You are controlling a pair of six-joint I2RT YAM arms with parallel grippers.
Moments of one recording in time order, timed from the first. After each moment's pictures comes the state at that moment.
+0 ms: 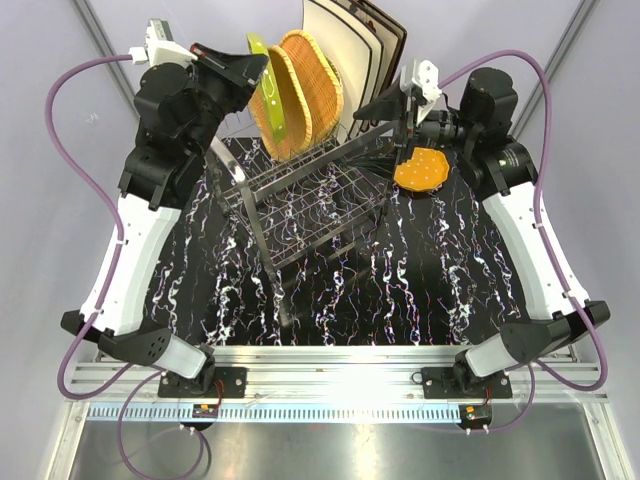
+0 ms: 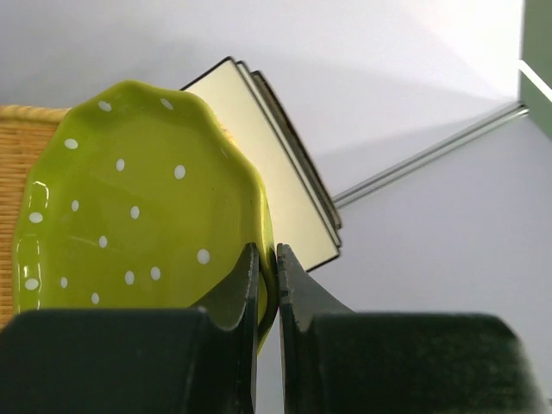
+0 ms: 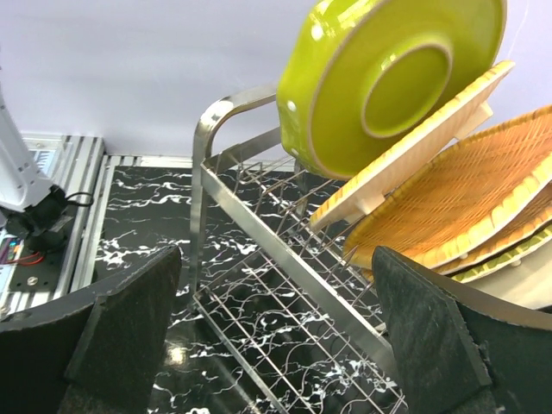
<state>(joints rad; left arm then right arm) -0.45 1.49 2.07 -0.44 -0.17 -0.98 0.36 1.50 1.88 -0.36 -1.05 -0.22</state>
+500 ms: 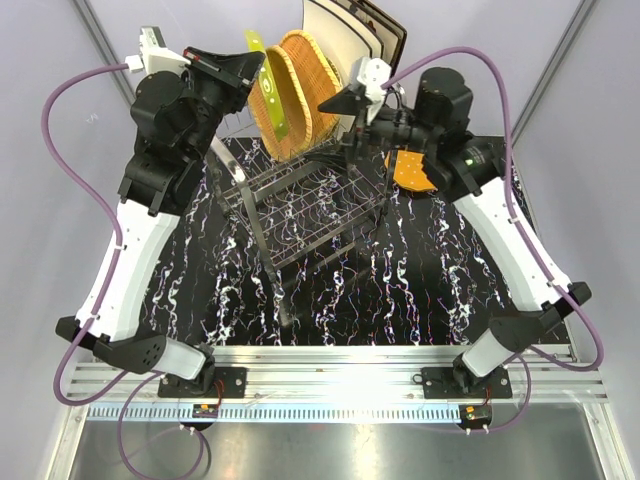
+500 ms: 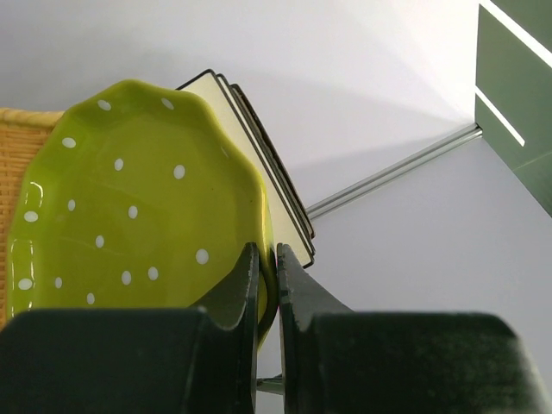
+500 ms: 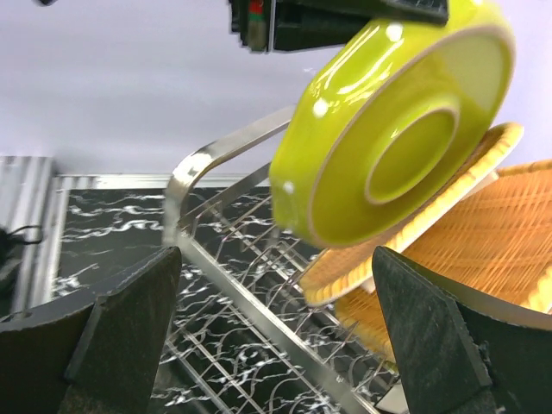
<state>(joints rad) -0.45 1.44 1.98 -0.34 -0.17 -1.05 0.57 1.60 2.03 -0.41 -0.74 -0.26</state>
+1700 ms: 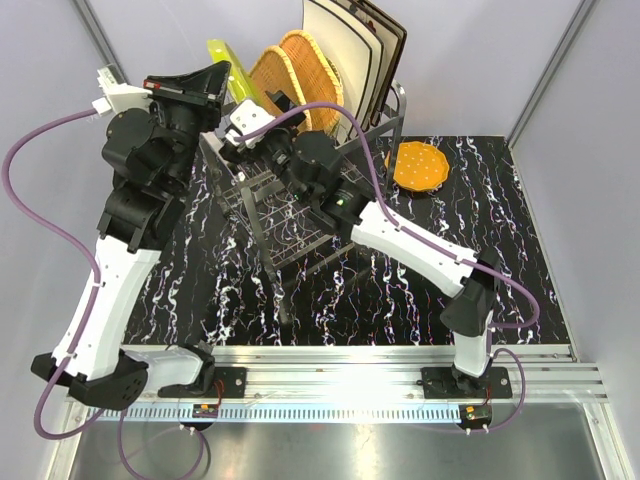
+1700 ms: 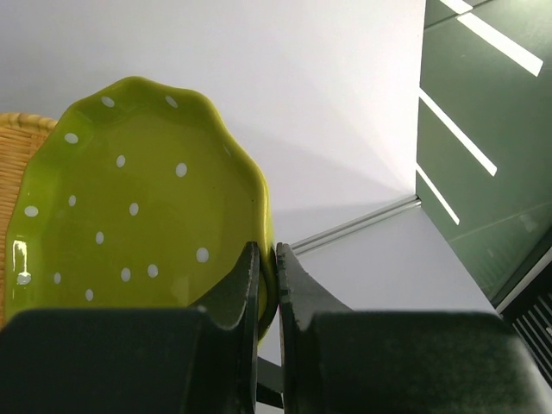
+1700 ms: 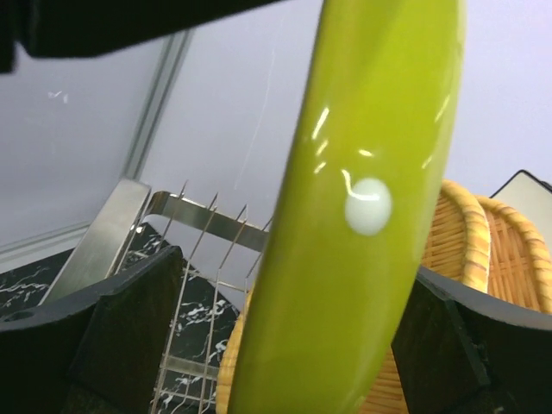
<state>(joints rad) -0.45 1.24 1.75 -0.23 -0.32 -1.19 1.00 1.89 2.00 0.19 0.30 -0.60</state>
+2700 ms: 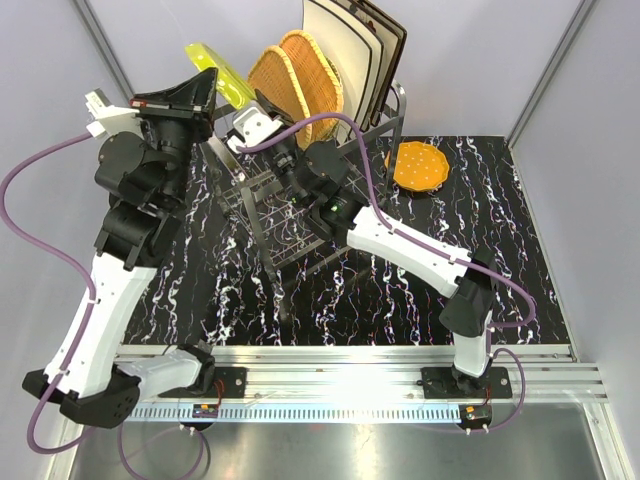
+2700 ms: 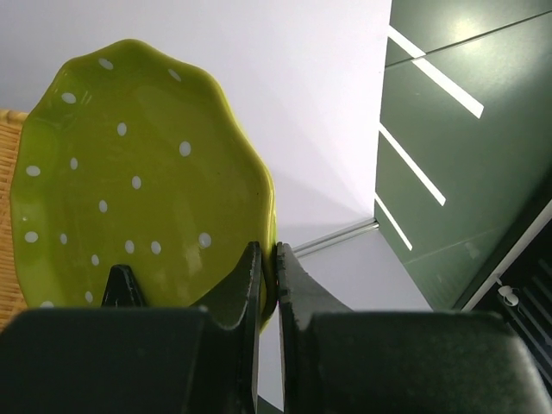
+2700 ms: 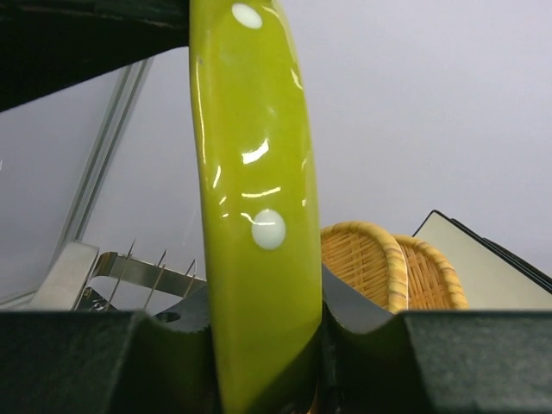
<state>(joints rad) -0.45 1.13 1.61 -0.12 -0.37 -1.28 1.02 1.90 1.93 0.50 0.35 -0.76</state>
